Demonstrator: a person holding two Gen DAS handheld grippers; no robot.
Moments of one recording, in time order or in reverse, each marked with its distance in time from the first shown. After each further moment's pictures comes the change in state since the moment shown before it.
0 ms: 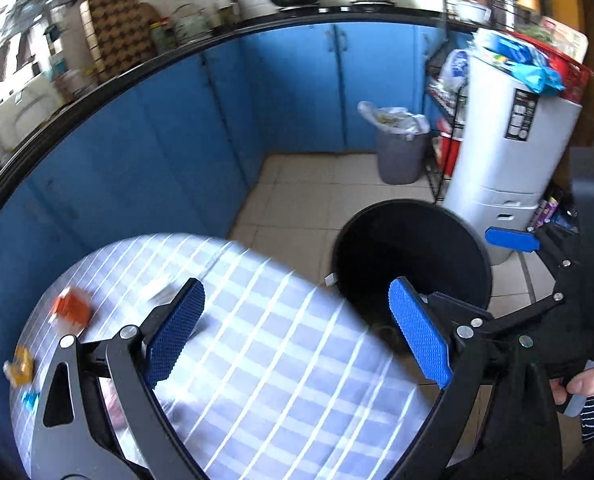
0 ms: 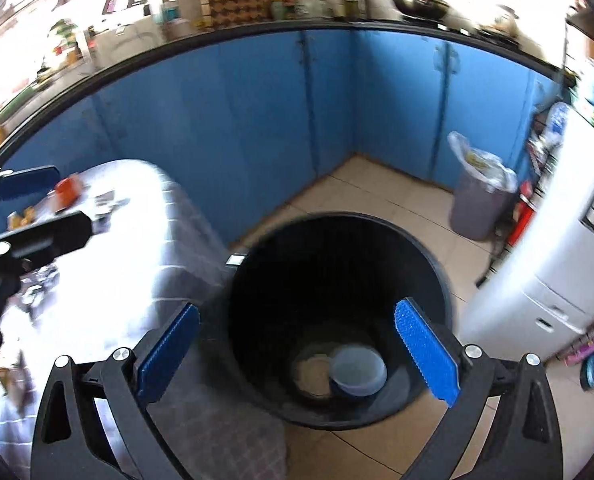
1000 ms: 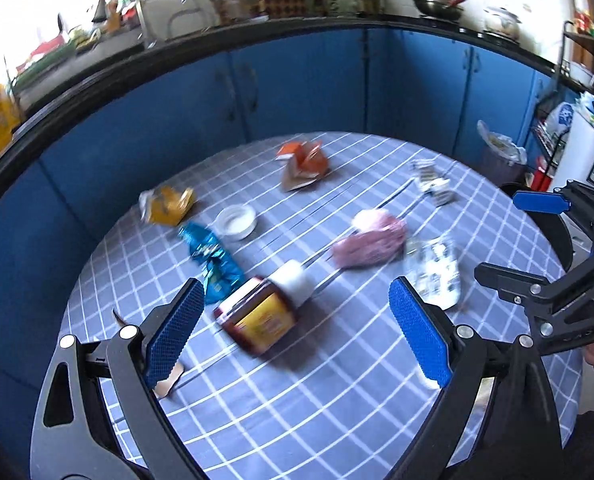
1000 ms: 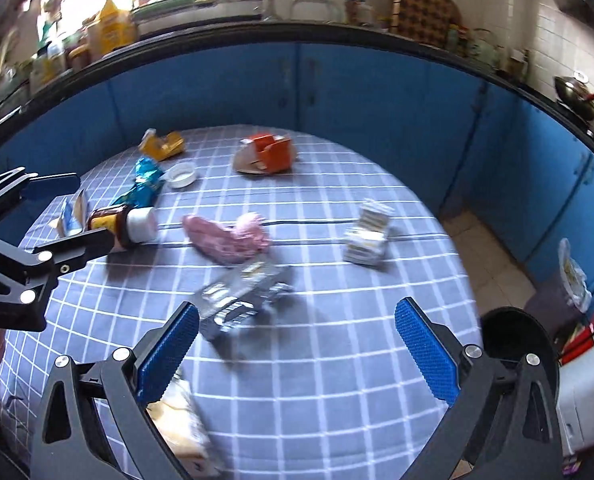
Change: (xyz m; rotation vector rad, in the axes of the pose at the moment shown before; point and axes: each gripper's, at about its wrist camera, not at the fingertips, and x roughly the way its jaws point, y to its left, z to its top) left arm -0.096 0.187 -0.152 -0.317 0.044 0.223; right arm 0.005 0.229 0.011 -0.413 0.048 0.234
